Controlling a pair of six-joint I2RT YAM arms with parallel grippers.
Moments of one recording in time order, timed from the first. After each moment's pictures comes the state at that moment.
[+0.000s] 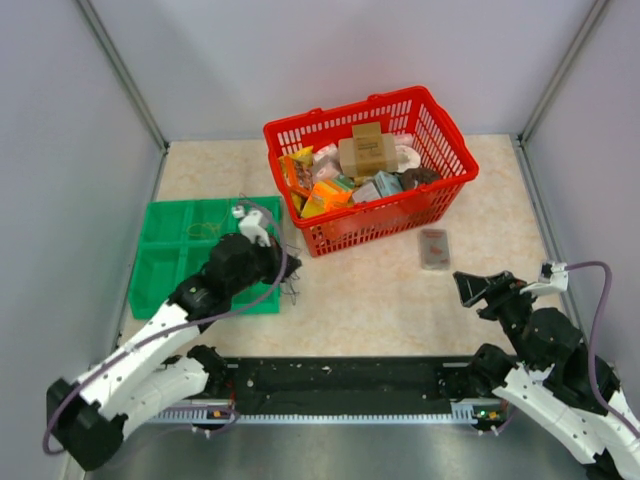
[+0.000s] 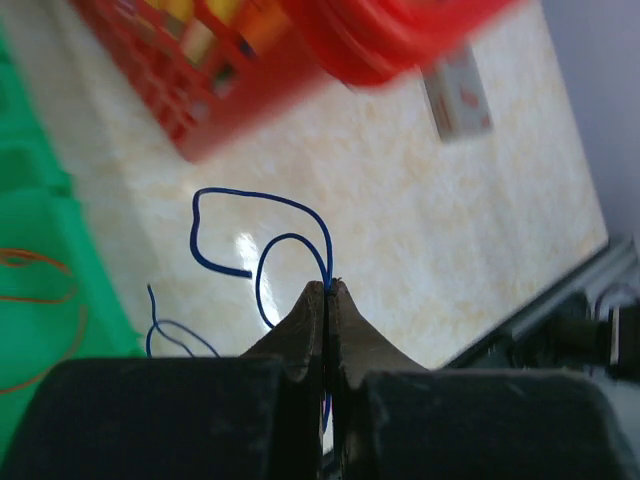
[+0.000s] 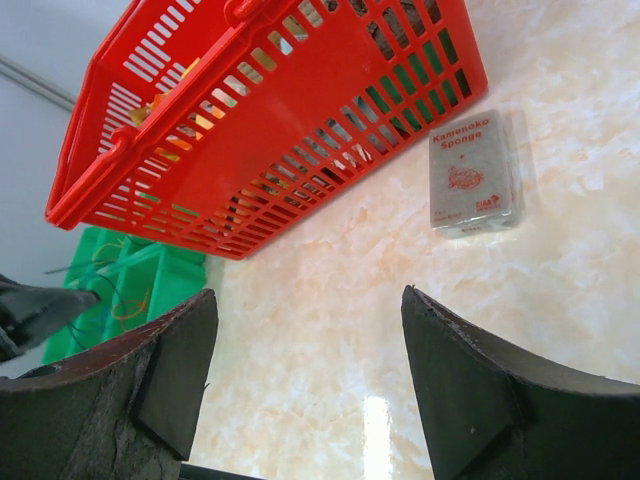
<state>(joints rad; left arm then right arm) -0.69 0.89 0.65 -0.23 0.08 -0.59 0.83 0.00 0.62 -0.79 0.60 0.79</state>
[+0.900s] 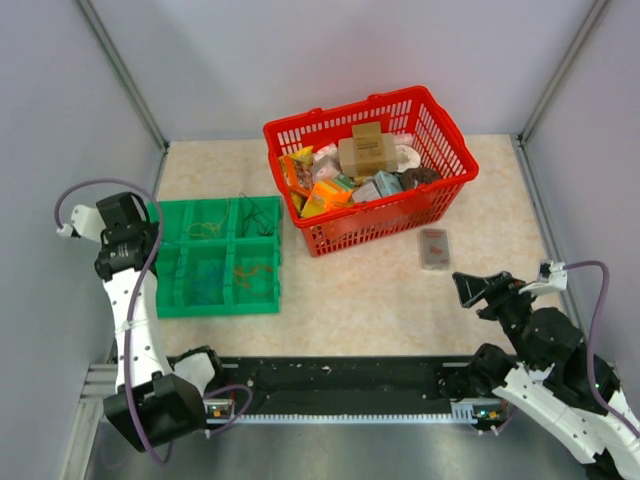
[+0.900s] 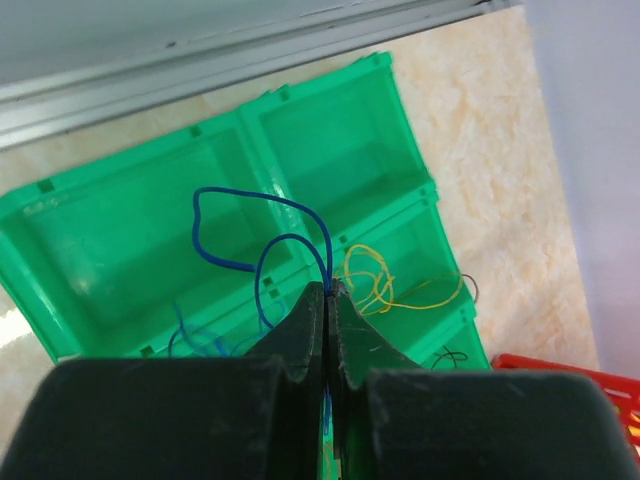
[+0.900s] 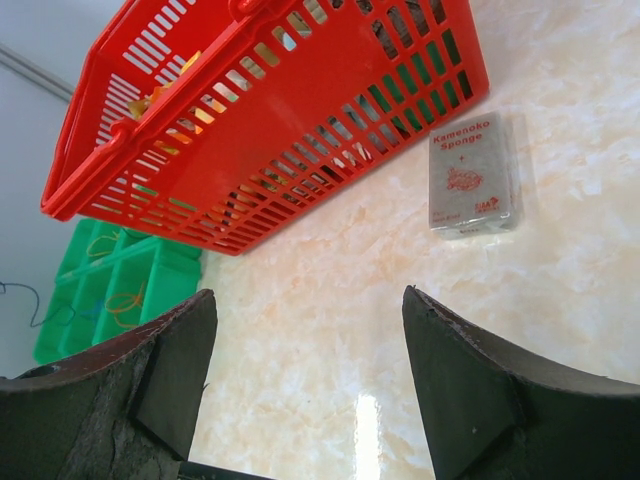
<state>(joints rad) 0.38 1.01 1.06 -0.67 -0.28 -0.86 0.83 0.00 0.62 -0.79 0.59 0.76</state>
